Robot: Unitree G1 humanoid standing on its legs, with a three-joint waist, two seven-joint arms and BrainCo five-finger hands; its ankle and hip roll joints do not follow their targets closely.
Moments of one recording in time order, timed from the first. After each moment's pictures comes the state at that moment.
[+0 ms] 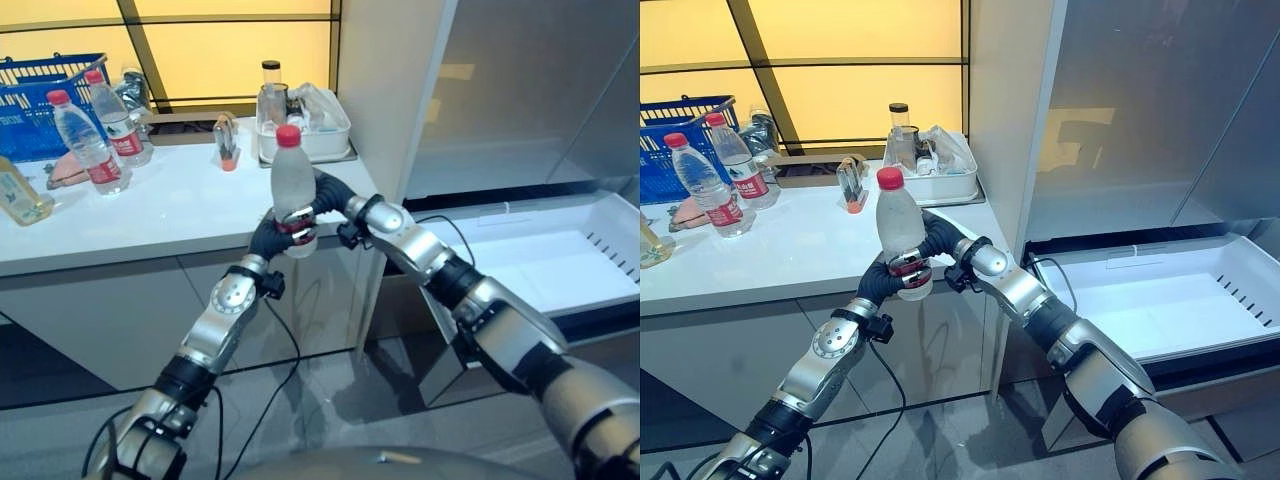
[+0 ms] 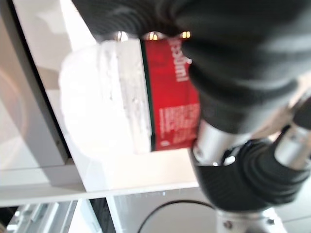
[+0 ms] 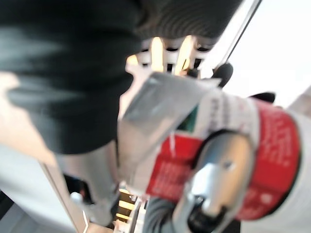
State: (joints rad) left arm -0.31 0.39 -0.37 0.18 -0.36 -0.11 0.06; right arm -0.90 -0.25 0.68 0.54 0.47 -0.02 0.15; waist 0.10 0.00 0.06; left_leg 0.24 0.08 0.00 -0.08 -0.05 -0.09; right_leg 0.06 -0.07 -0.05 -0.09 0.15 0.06
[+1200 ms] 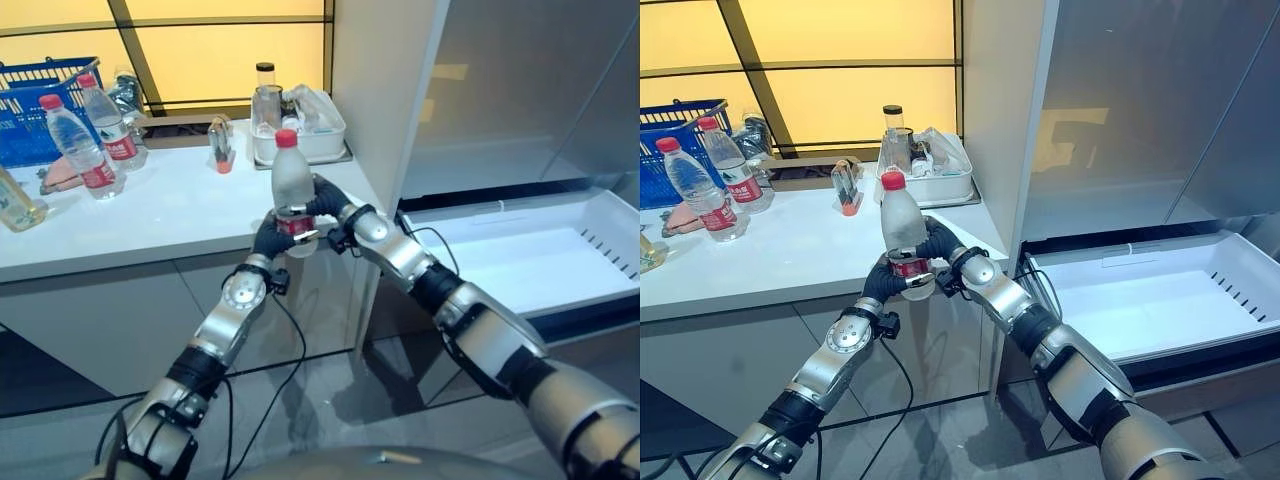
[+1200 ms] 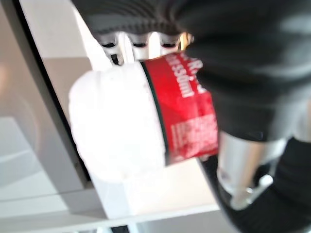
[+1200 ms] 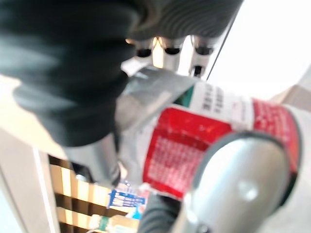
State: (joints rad) left arm -0.33 0.32 -0.39 0.26 -0.30 -0.11 0.17; right arm -0.82 -0.25 0.65 0.49 0.41 -0.01 -0.02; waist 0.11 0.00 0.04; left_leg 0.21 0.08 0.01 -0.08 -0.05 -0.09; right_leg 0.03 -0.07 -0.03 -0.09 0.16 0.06
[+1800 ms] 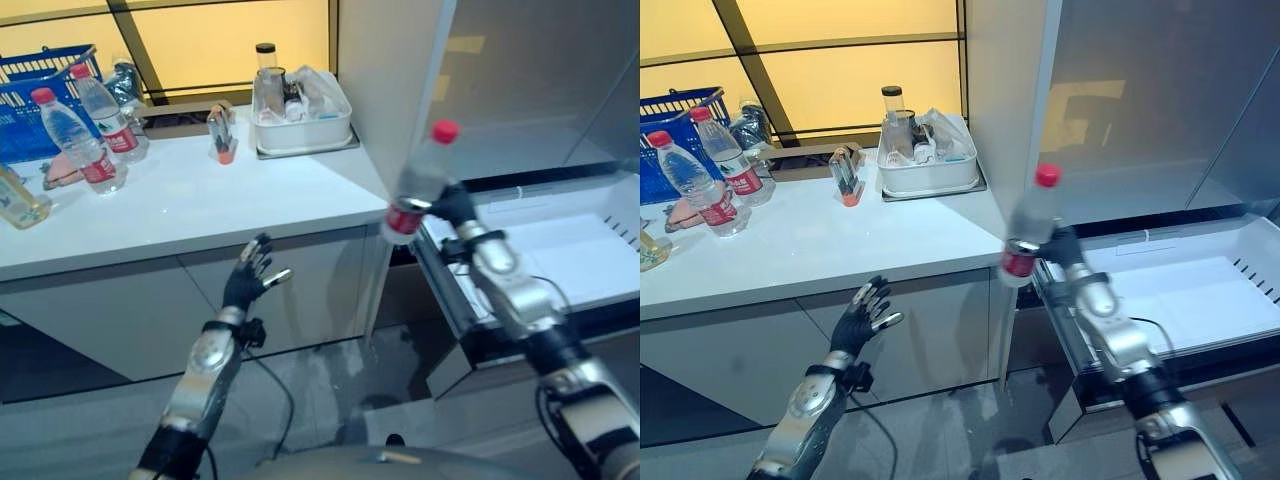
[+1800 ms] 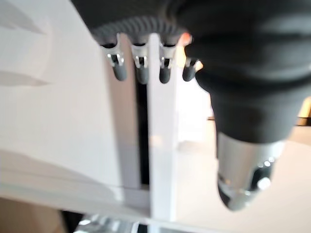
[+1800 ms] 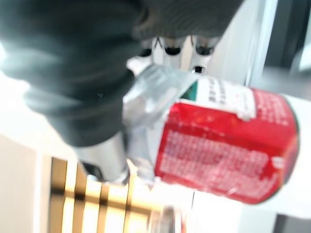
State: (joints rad) left arm 0.11 0.33 -0.19 0.06 -0.39 -0.14 0.00; right arm -0.31 -0.62 0.09 0.12 0.49 -0.08 -0.04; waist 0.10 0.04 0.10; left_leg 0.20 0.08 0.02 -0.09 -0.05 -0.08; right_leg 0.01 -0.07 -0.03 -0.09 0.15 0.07
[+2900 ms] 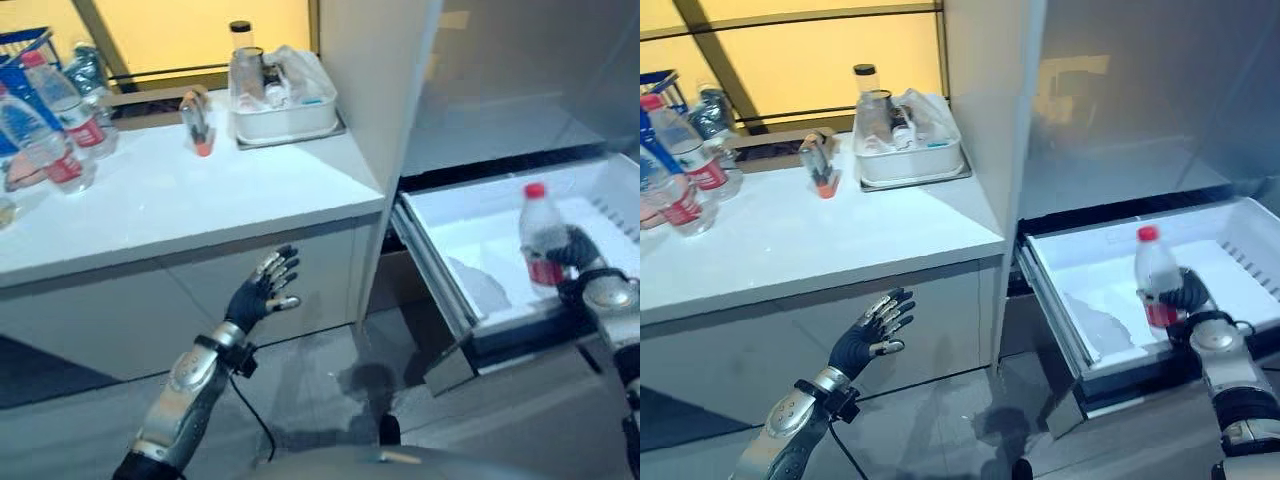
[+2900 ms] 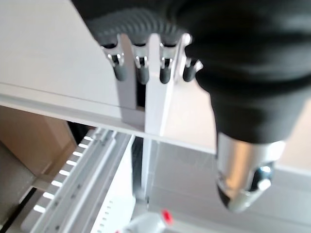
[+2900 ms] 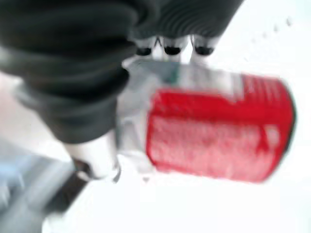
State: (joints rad) left arm 0.17 0.46 -0.27 -0.11 -0.57 -0.12 -0.24; right arm -0.41 -0.79 0.20 0.86 0.01 -0.06 -0.02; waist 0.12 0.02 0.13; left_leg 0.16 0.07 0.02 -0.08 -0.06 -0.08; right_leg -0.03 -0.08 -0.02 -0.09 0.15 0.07
